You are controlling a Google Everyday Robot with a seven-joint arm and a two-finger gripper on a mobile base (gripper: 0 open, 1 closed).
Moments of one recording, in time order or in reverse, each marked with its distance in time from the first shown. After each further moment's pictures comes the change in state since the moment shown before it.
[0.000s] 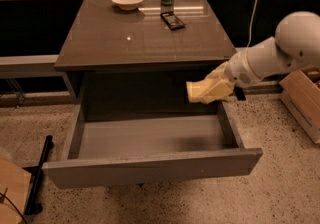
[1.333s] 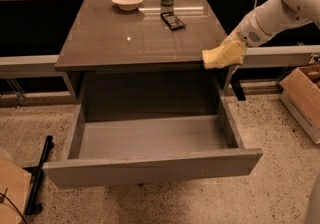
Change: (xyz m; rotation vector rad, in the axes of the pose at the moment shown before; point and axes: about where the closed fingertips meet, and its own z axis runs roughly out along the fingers) arm -0.033 -0.121 -0.043 0.180 0.113 -0.039
